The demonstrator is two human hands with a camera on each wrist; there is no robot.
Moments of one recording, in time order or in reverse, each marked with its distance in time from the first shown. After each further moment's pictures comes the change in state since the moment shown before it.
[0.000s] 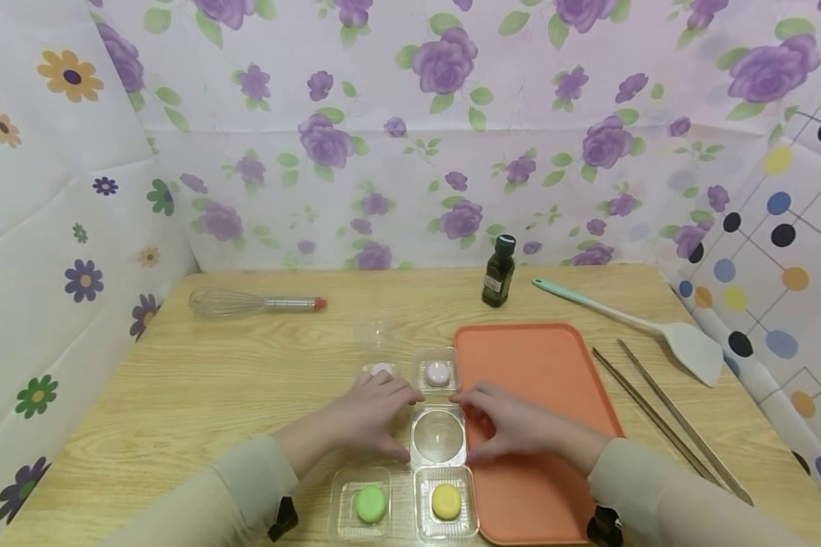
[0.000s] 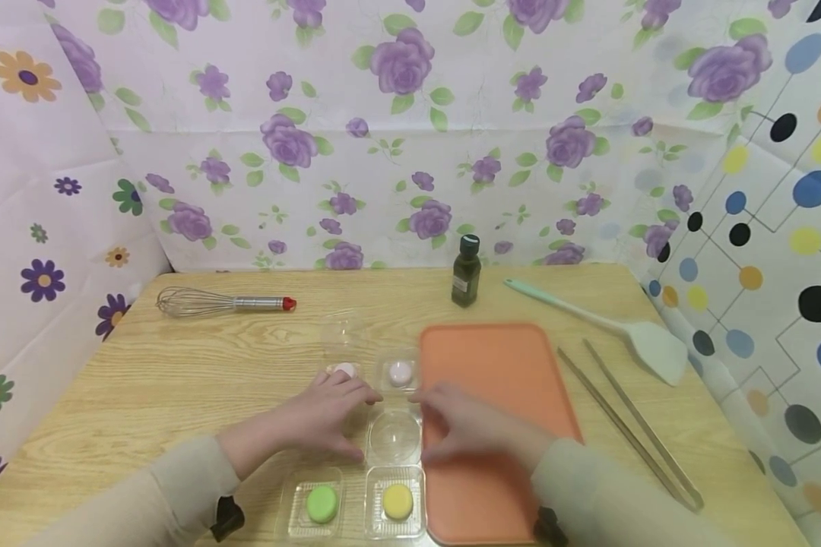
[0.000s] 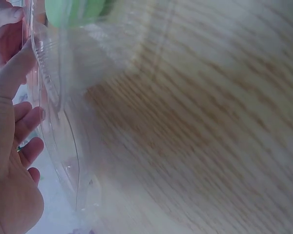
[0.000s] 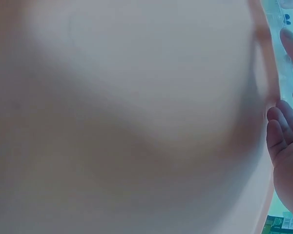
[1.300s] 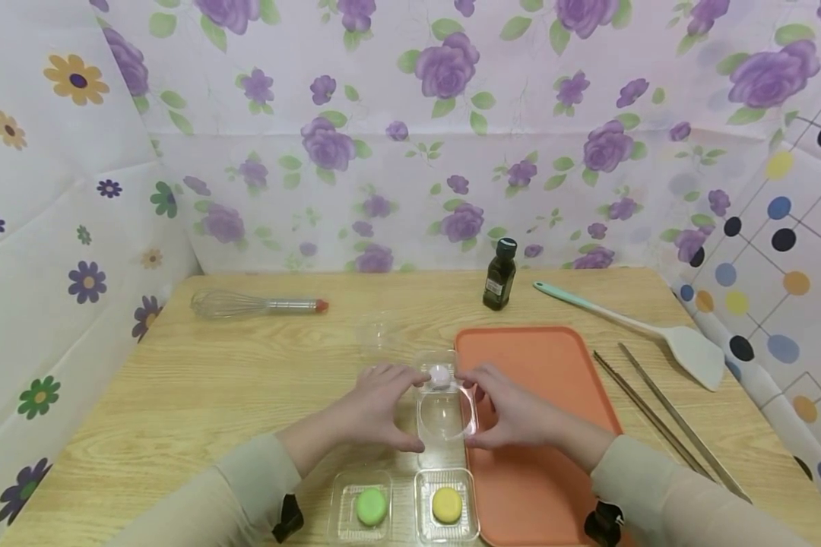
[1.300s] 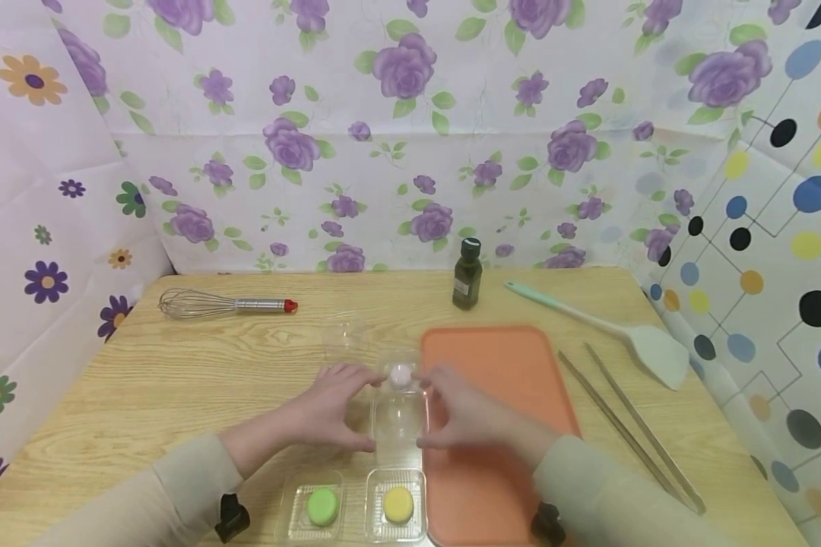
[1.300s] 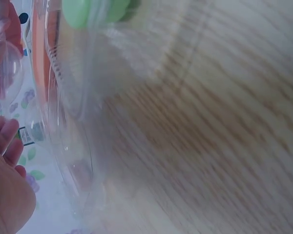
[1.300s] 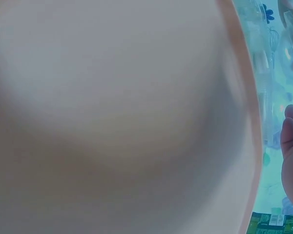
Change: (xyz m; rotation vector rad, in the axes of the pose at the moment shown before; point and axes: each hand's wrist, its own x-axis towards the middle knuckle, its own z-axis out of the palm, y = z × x) left_hand 0.006 0.004 -0.008 -0.231 0.142 -0.044; right_hand 0.005 -0.013 -0.017 0.075 0.106 -0.034
